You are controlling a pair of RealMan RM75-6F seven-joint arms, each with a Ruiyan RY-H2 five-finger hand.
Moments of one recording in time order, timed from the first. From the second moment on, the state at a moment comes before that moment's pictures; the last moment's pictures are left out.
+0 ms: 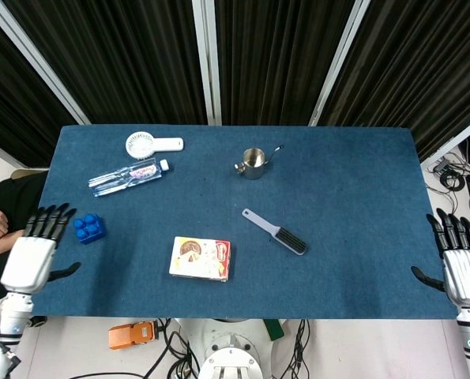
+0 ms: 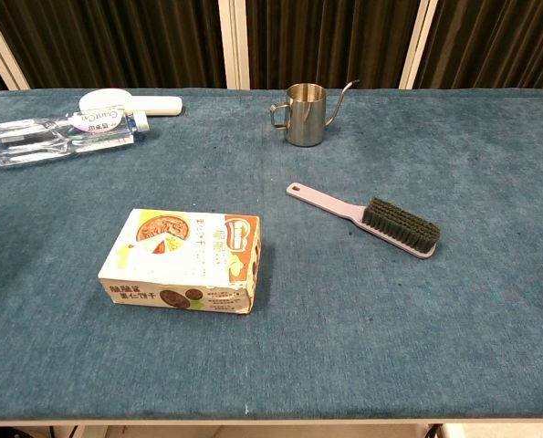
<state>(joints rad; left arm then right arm) -0.16 -1.12 -0.05 -1.74 1.58 1.43 0.18 0.06 -1.13 0.07 -1.56 -1.55 1.55 -0.03</state>
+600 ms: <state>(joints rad) -0.46 -1.35 -0.12 -1.97 1.28 1.05 0.65 0.05 -1.14 0.06 -1.53 -1.55 1.56 0.00</state>
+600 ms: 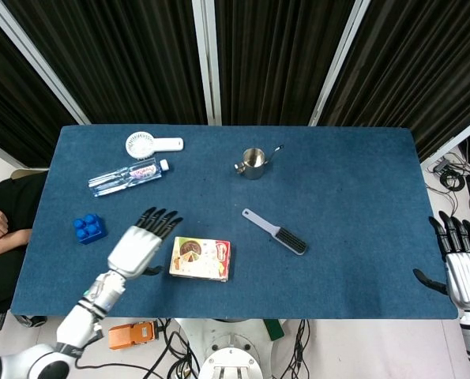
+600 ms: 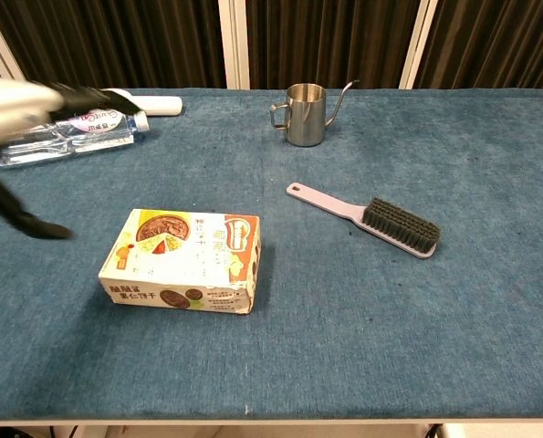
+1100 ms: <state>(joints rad) -0.73 -1.67 -0.18 -1.97 0.71 1.07 0.94 0.05 -1.14 0.06 -1.51 -1.54 1.54 0.01</state>
